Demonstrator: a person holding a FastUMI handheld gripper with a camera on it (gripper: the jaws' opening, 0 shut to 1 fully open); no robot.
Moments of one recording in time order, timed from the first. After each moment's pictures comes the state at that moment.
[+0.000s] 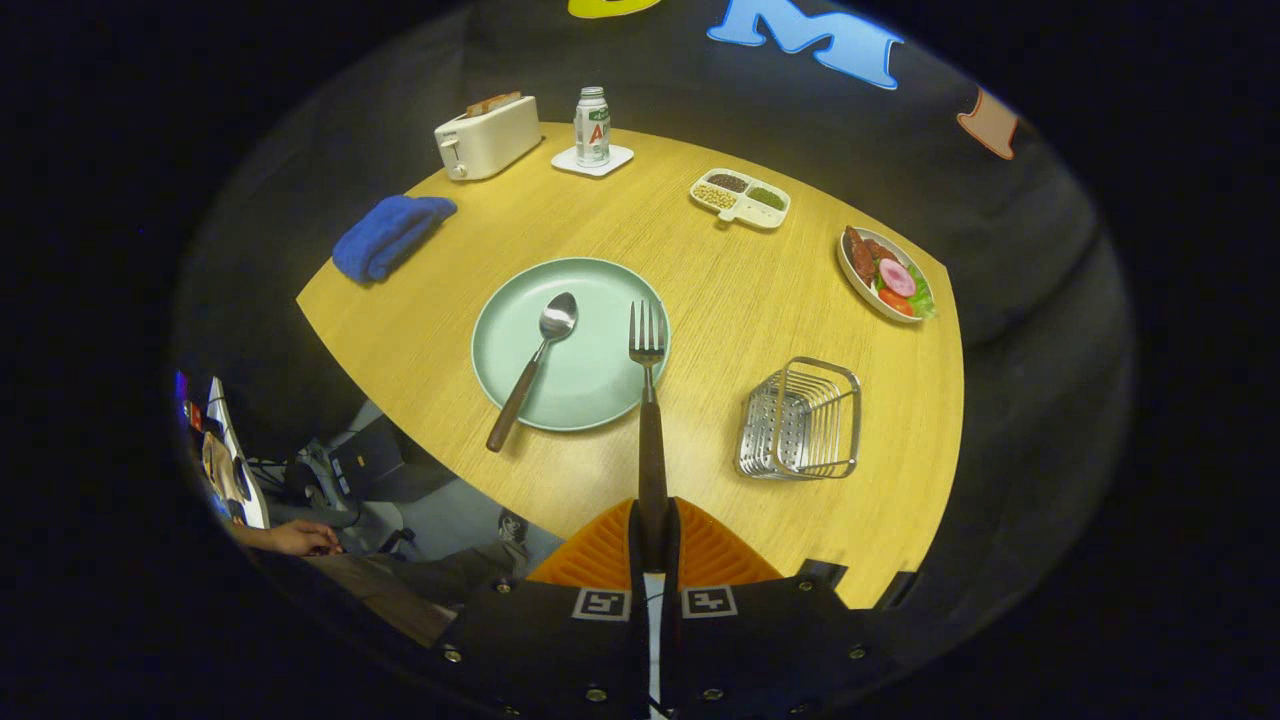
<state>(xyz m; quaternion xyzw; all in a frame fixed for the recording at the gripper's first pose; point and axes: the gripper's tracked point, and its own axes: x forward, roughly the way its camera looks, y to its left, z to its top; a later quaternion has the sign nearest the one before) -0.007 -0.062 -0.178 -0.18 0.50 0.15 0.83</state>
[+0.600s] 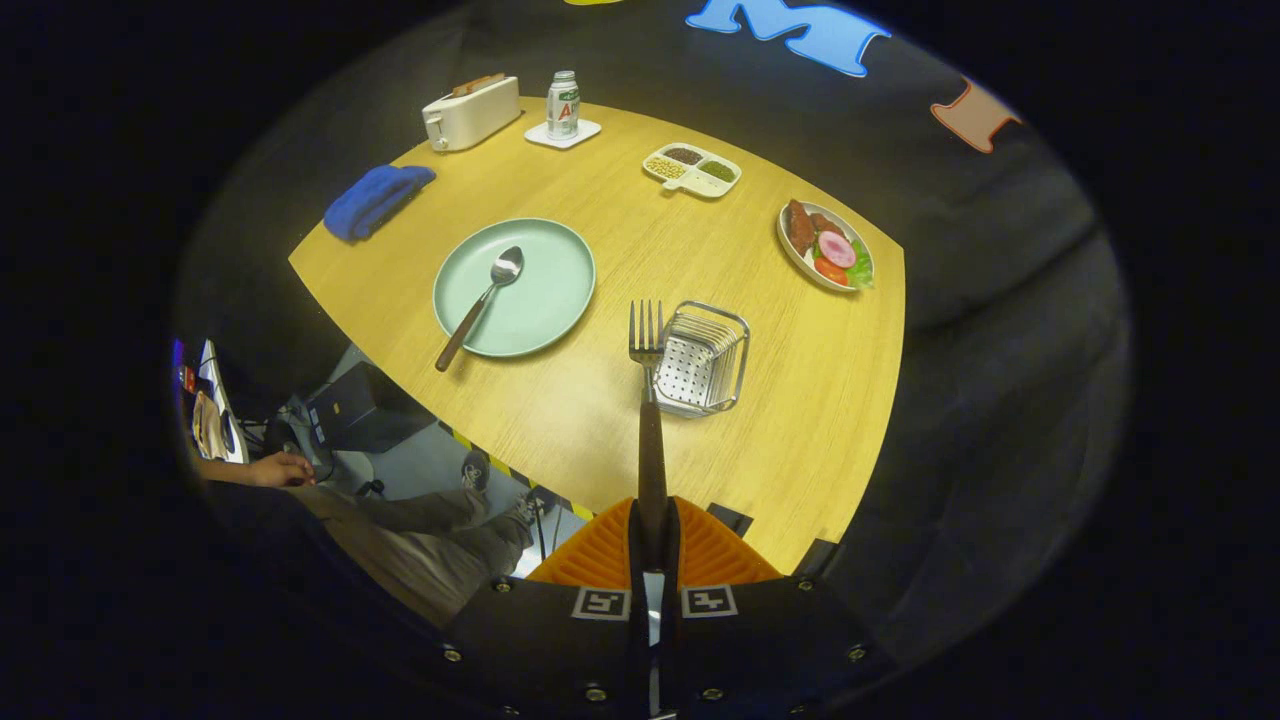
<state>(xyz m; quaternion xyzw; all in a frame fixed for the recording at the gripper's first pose) -0.029 -0.154 -0.135 -0.22 0.53 0.12 0.81</state>
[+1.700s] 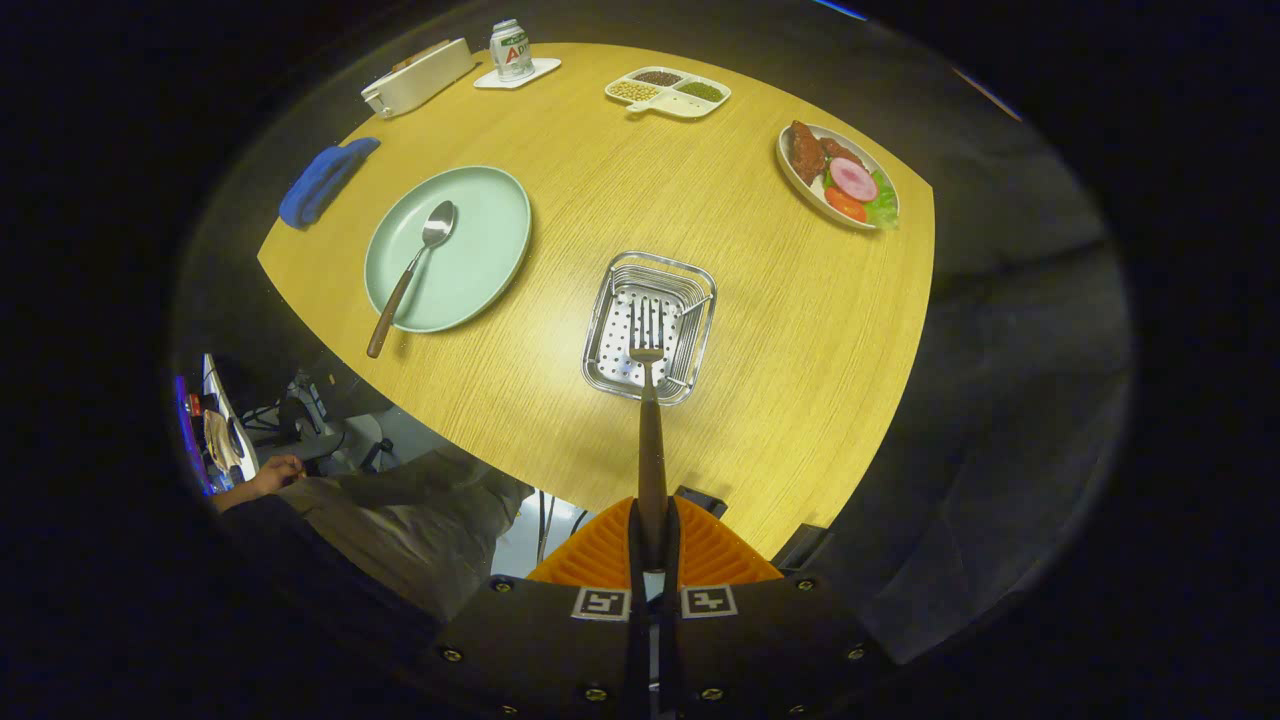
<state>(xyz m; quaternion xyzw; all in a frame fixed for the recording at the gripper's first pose) 0.029 -0.185 -0.173 -0.21 0.65 0.12 0.72</state>
